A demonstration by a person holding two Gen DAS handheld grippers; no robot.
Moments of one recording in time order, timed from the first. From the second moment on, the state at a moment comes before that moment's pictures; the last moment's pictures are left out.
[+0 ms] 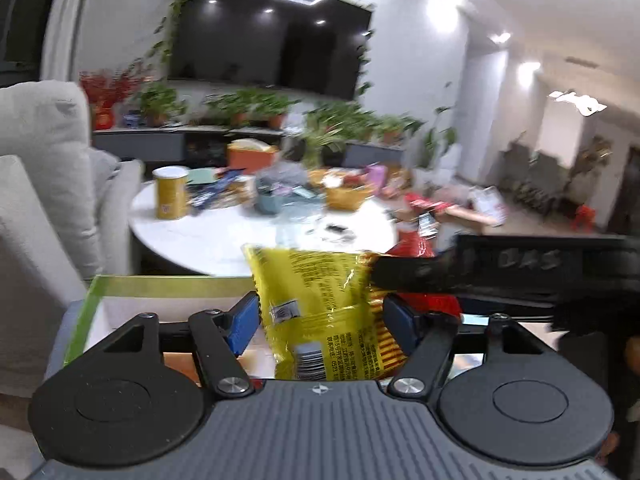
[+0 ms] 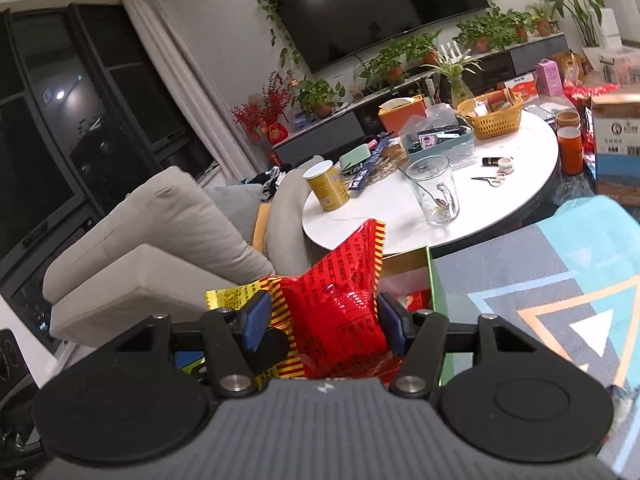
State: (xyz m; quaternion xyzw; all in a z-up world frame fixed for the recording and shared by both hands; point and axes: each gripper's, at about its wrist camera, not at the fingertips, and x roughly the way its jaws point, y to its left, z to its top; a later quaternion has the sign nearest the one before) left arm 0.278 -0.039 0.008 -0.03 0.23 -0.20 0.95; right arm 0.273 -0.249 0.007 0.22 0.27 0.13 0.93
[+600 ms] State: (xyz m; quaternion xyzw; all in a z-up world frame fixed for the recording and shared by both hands) left arm 0.213 -0.010 0.011 -0.04 0.25 -0.15 0.96; right arm 0.203 -0.253 0.021 0.13 0.26 0.14 0.95
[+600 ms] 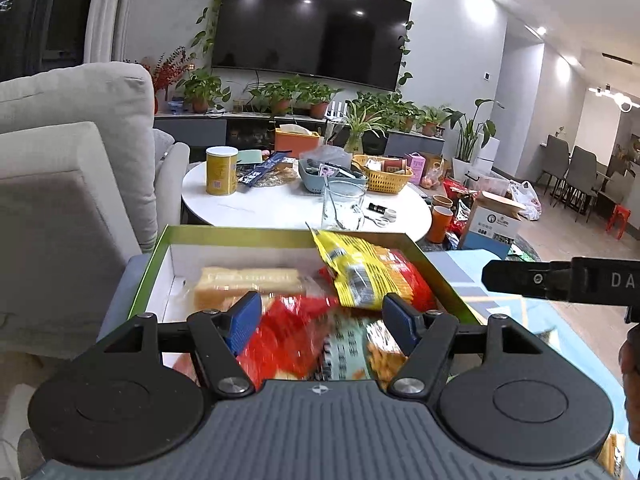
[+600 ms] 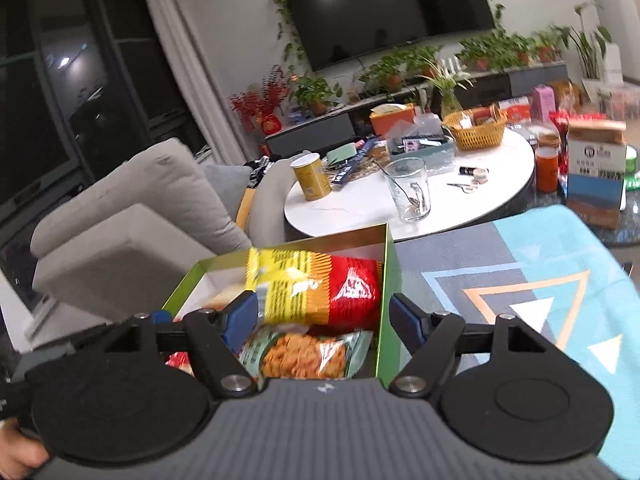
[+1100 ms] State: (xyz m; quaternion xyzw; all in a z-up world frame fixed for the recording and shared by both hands) left arm 0.138 -0.017 0.003 0.00 0.26 -0.15 0.95; right arm 0.138 -0.290 0.039 0.11 0.24 0.13 0.96
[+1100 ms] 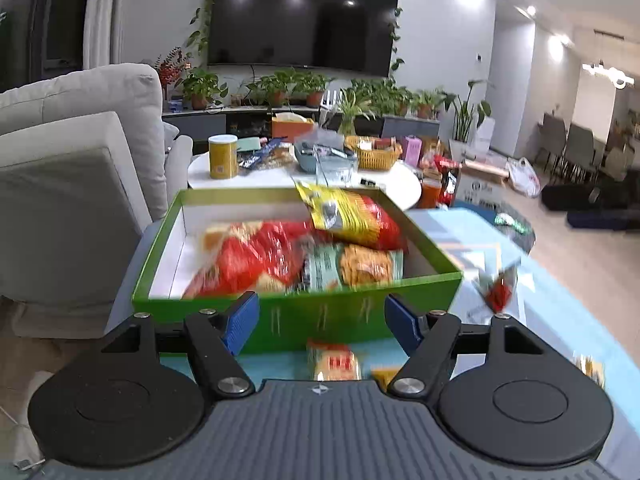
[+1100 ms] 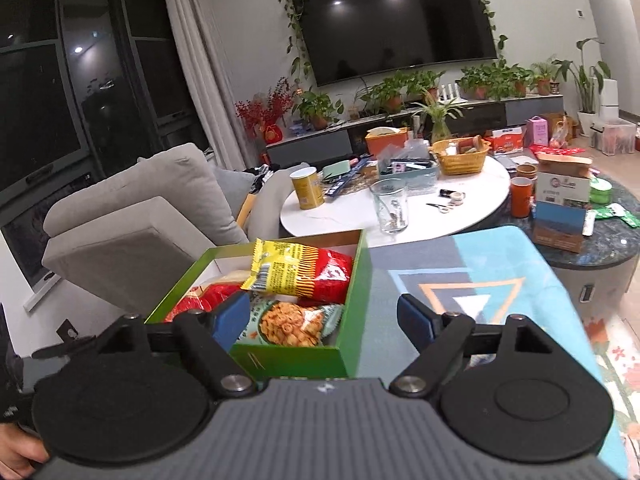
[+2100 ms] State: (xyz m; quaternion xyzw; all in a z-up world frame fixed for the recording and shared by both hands) left arm 0.146 -0.036 -0.061 0.02 0.35 -0.15 0.92; right arm 0.123 -0.254 -0.034 0.10 0.32 0.14 0.93
